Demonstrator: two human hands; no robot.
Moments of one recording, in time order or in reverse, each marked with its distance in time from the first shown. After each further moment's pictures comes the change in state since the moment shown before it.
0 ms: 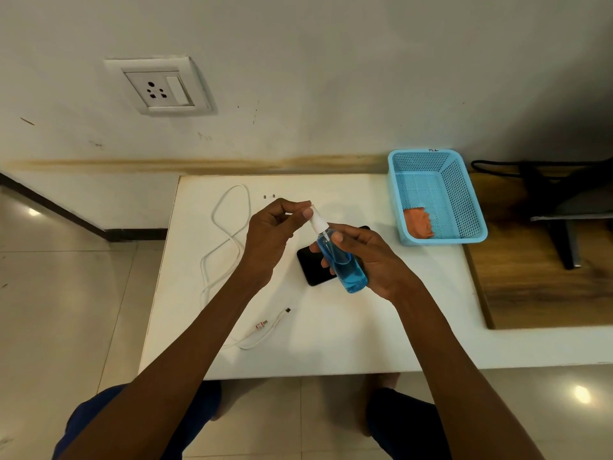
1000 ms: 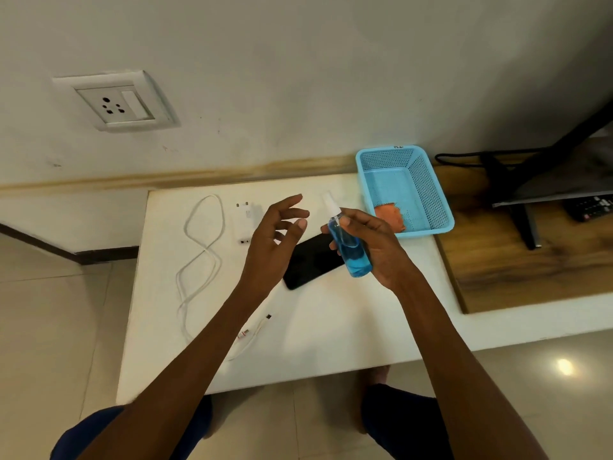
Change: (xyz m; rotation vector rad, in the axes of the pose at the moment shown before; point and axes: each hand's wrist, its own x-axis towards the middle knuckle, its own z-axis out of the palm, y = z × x) left_hand -0.016 -0.006 0.033 0.355 -0.104 0.235; right_hand -0.020 -0.016 -0.034 0.015 0.249 -0.176
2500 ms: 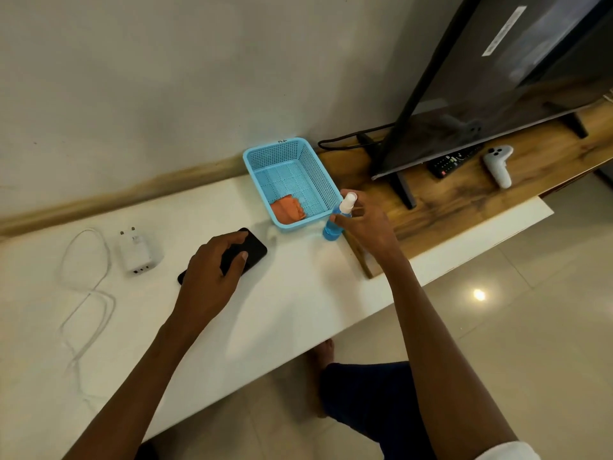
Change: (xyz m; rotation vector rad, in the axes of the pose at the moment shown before) left_hand -0.014 -0.006 0.048 0.440 -0.266 0.100; right_hand -0.064 -0.018 -0.131 -0.691 0.673 -0.015
